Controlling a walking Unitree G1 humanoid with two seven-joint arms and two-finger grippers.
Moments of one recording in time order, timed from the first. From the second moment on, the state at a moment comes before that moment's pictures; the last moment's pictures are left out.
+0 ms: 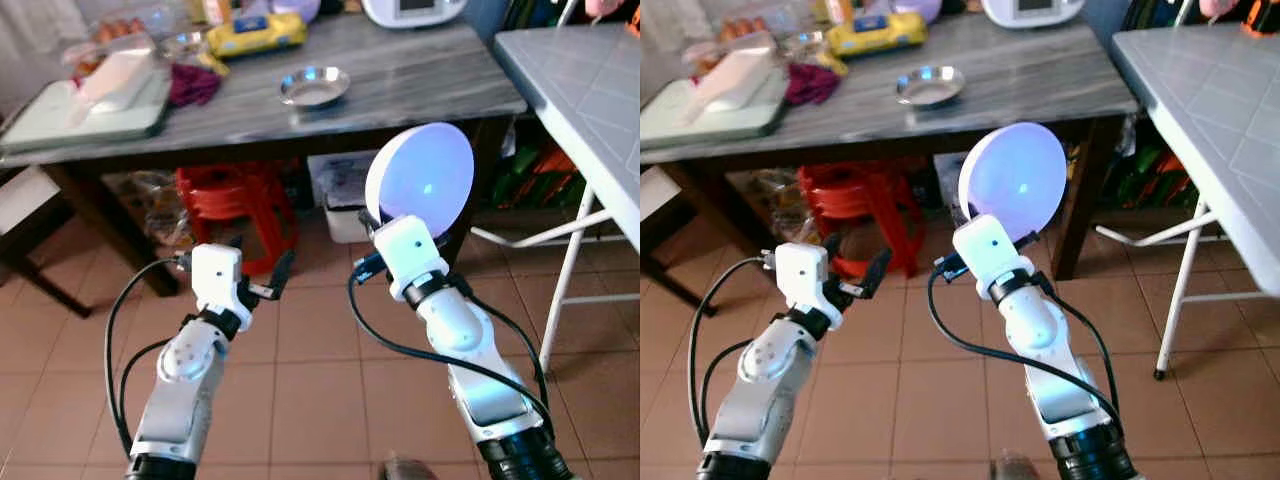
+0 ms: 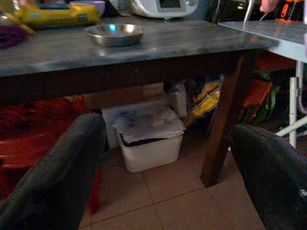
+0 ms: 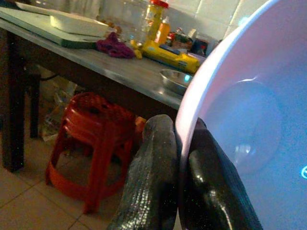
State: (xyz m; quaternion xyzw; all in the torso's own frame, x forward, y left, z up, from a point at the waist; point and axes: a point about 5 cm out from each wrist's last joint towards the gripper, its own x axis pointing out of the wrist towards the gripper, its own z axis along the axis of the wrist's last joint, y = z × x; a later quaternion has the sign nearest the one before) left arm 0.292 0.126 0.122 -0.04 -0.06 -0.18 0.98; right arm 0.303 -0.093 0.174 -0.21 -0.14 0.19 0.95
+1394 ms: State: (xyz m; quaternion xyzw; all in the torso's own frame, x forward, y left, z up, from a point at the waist) left arm 0.295 0.105 0.145 -0.06 -0.09 -0.21 0.97; right arm 0.302 -0.111 0.182 -0.22 -0.15 0.16 0.95
